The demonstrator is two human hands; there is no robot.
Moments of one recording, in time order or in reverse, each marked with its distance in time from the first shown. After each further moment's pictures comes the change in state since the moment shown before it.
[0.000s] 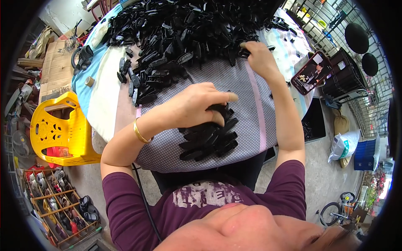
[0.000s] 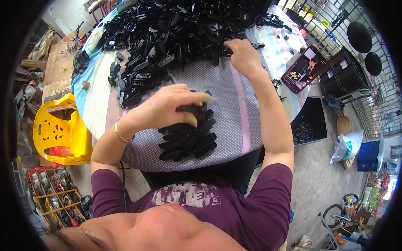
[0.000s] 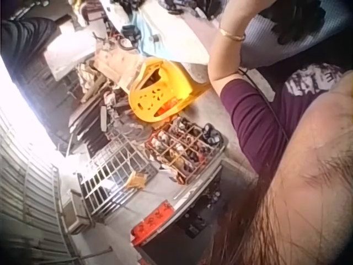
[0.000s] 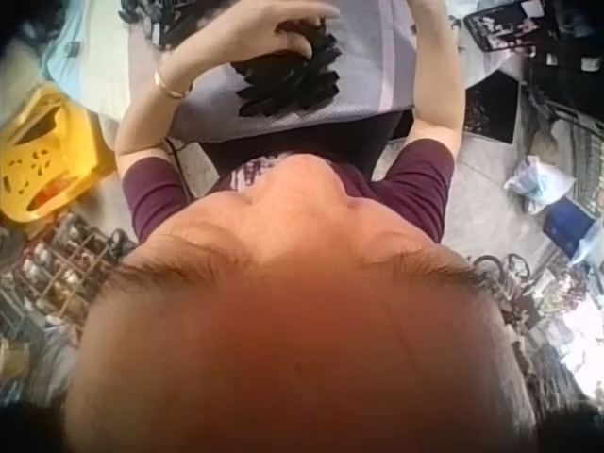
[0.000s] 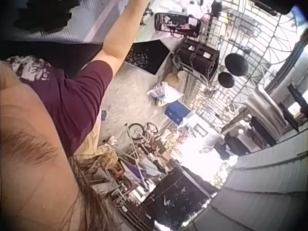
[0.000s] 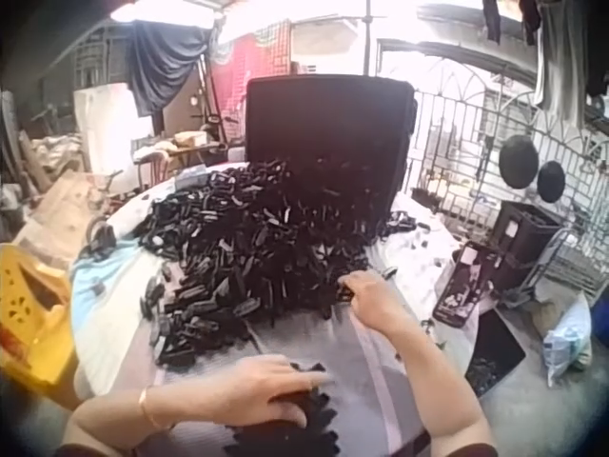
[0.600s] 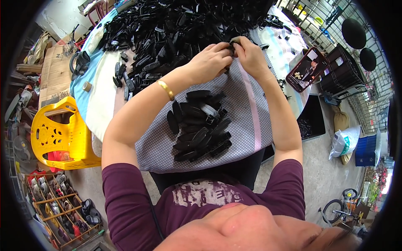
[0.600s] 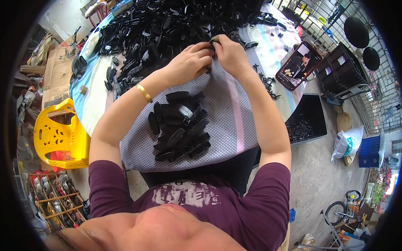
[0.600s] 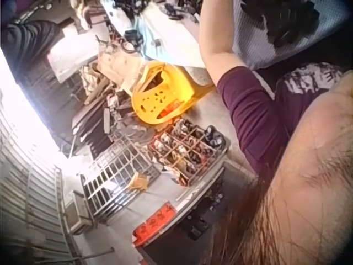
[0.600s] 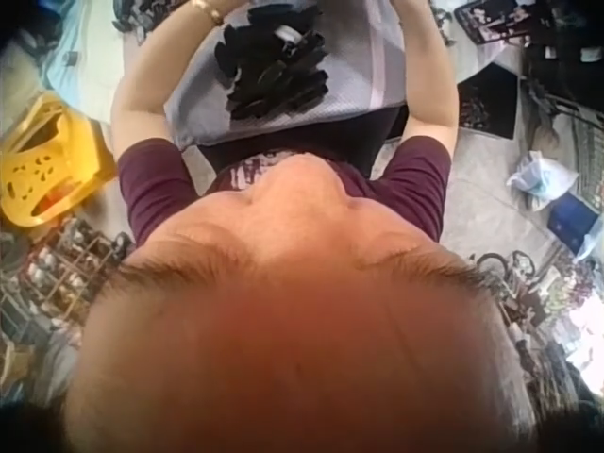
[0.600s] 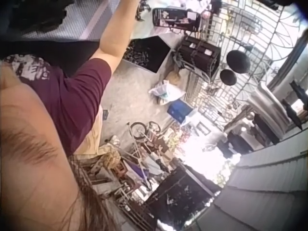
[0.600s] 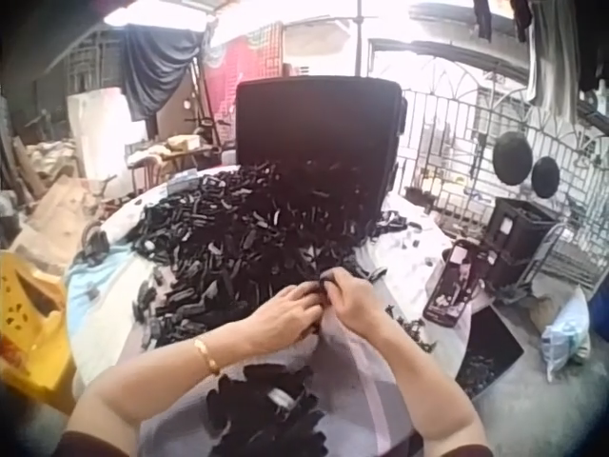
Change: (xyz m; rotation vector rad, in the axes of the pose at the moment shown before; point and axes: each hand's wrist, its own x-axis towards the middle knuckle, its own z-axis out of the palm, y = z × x) left_hand 0.086 -0.093 0.019 0.663 0.270 0.363; right_hand 0.003 -0.015 0.001 0.345 0.051 0.222
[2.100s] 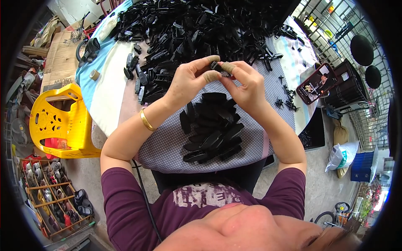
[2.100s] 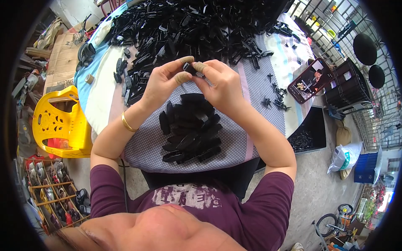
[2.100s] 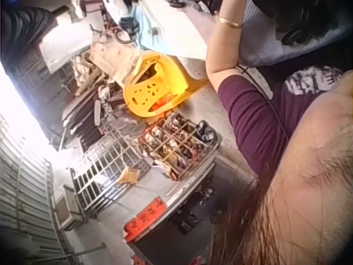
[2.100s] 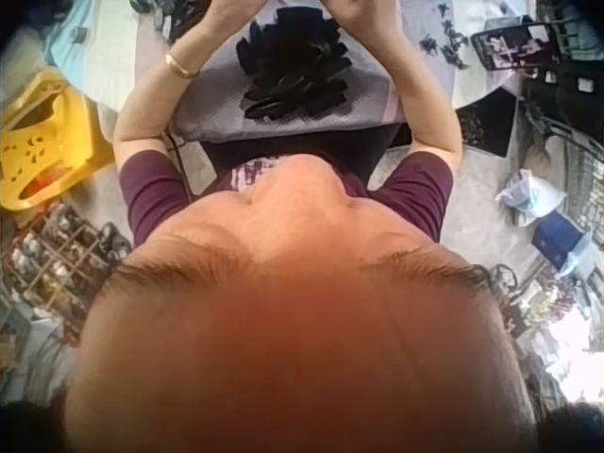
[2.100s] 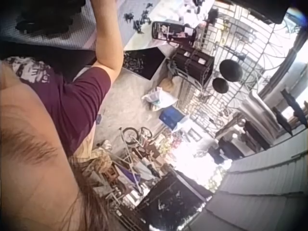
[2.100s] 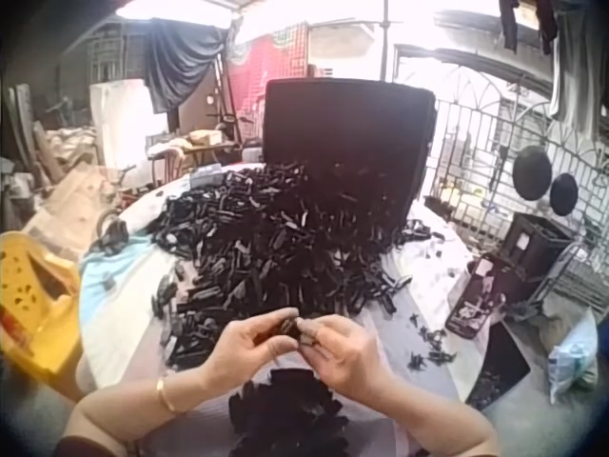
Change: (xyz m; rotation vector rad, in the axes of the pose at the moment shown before) left_hand -0.058 0.047 -0.066 -1.131 0.386 -0.932; right_hand -0.036 -0.091 0.019 0.208 0.007 -0.257
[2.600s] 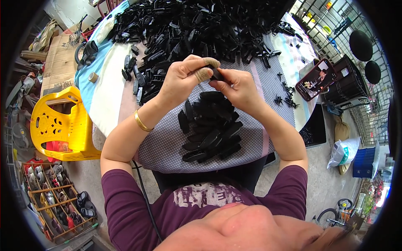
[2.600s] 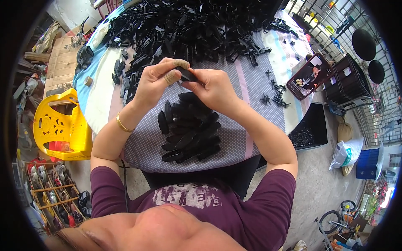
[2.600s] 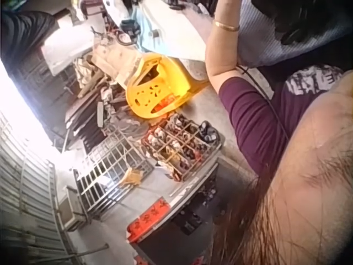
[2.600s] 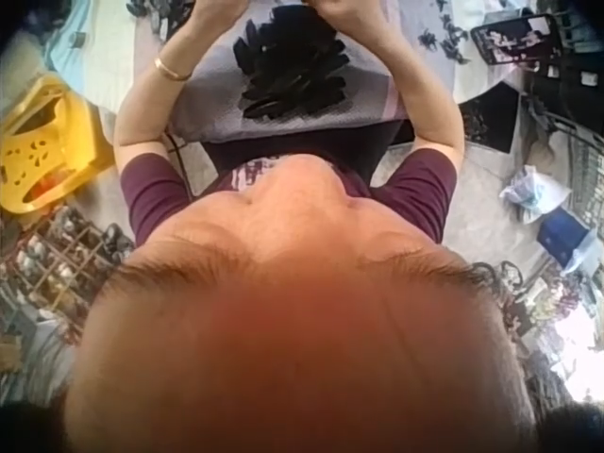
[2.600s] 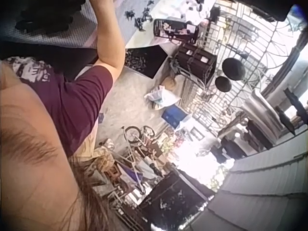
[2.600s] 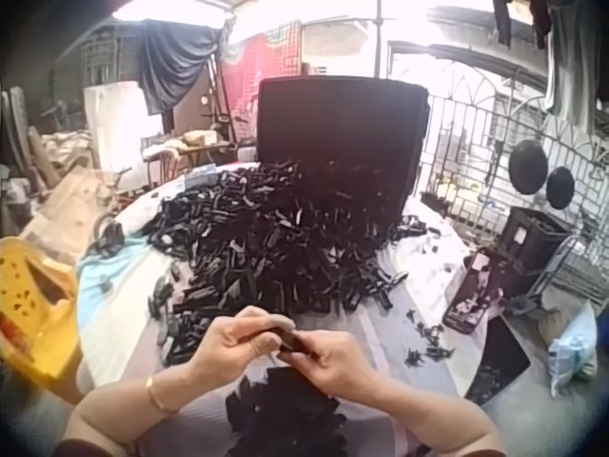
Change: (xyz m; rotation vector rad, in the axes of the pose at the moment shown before) left_hand 0.001 0.008 -0.012 0.040 -0.141 0.105; right_hand -0.005 0.001 0.003 0.183 -0.276 0.243
